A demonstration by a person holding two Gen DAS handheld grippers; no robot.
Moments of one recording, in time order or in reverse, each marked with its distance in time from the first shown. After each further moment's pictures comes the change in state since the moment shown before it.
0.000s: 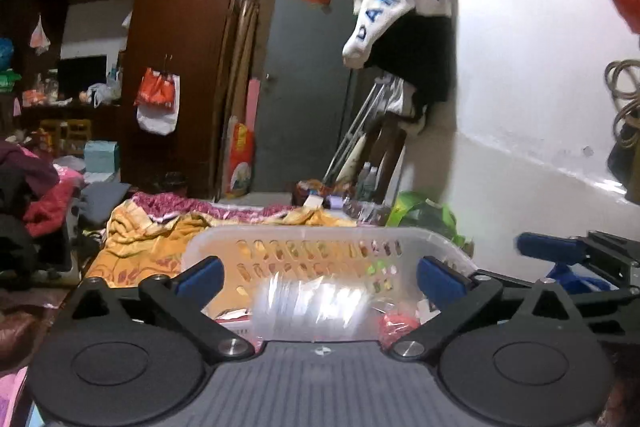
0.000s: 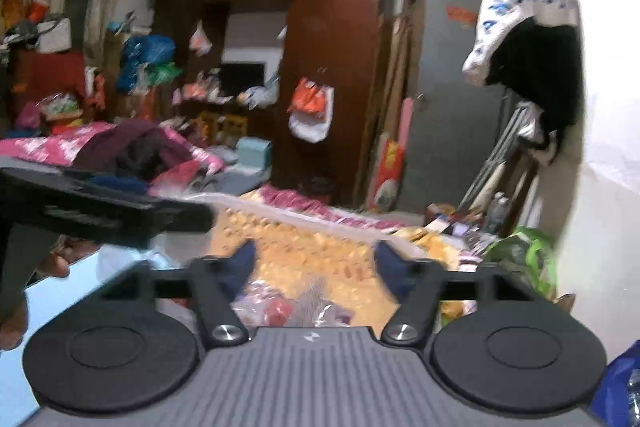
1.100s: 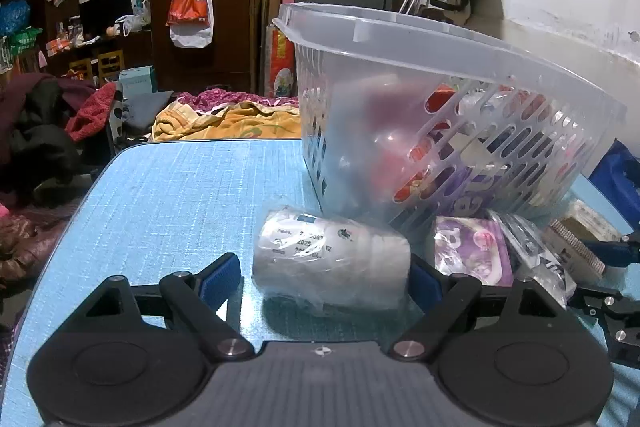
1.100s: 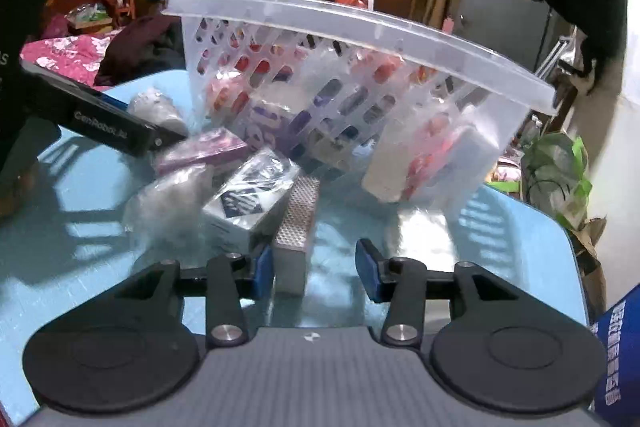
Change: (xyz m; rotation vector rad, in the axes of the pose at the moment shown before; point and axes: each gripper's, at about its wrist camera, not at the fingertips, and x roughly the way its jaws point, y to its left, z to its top) left arm 0.006 0.064 -0.121 0.046 0.299 0.141; right arm 0.003 0.050 -0.139 -0.101 0.278 0.095
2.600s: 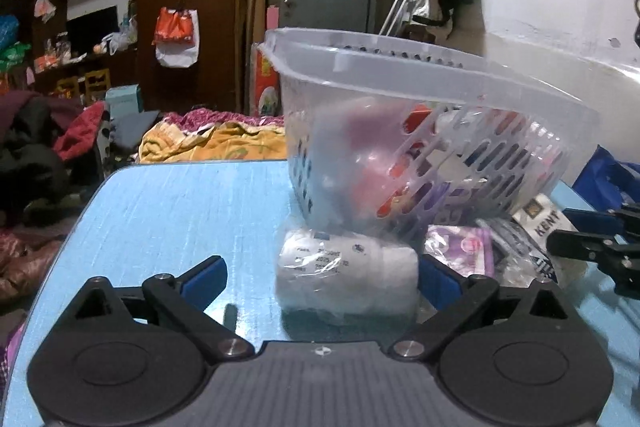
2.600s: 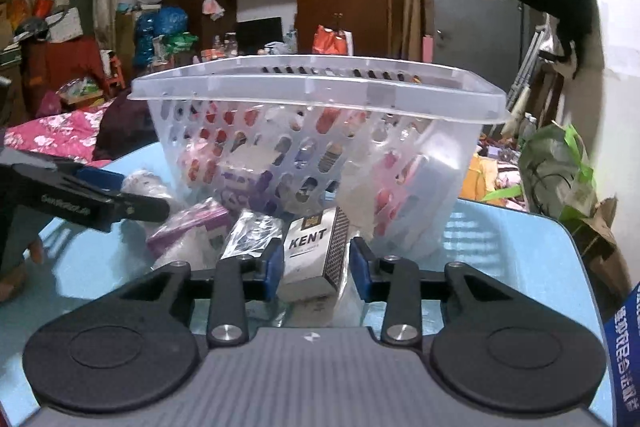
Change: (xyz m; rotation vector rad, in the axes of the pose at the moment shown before) left arm -0.011 0.005 -0.002 0.018 -0.055 -0.048; right arm -0.011 -0.032 -0.003 0.168 -0.143 0.046
